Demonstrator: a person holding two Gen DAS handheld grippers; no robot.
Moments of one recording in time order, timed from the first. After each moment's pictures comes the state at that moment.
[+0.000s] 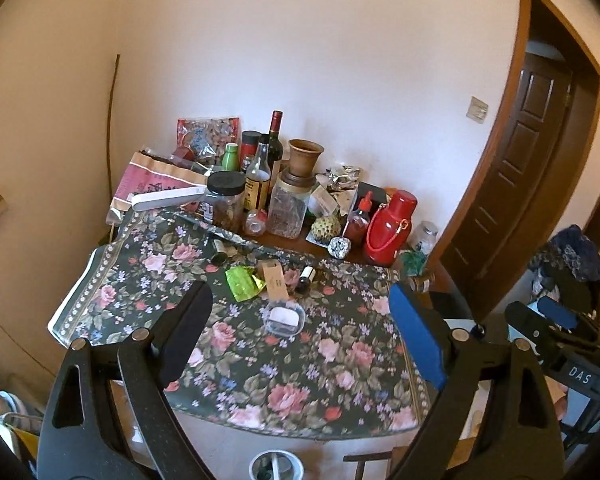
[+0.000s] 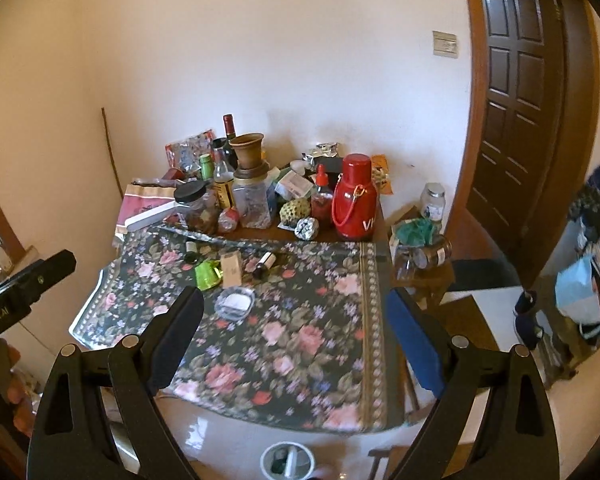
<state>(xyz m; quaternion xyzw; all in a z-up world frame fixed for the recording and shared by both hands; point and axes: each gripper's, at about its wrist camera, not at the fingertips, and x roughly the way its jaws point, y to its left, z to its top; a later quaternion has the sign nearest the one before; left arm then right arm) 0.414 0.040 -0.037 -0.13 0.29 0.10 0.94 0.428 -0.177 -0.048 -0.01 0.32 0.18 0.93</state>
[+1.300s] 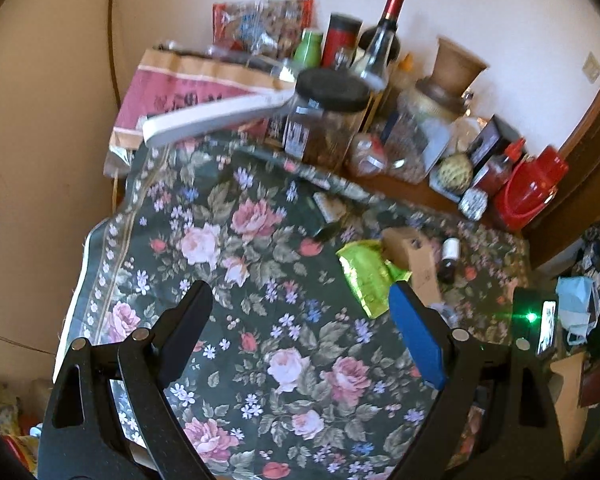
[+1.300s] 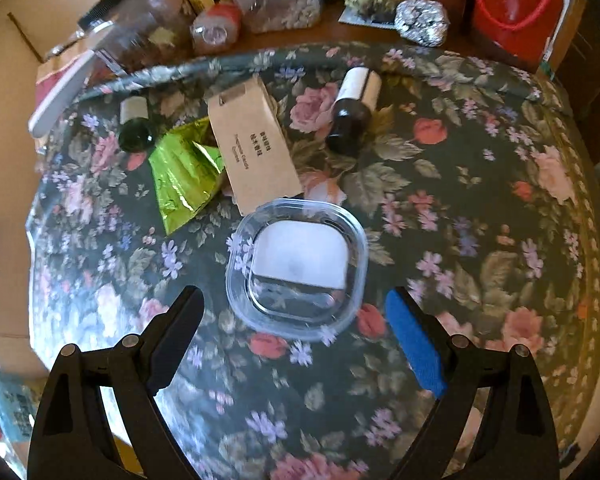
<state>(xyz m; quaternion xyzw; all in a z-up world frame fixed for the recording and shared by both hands) 0.575 0.253 -0.183 -0.15 0.47 0.12 0.86 0.601 0.030 -0.296 0.00 0.61 0.16 0.77</state>
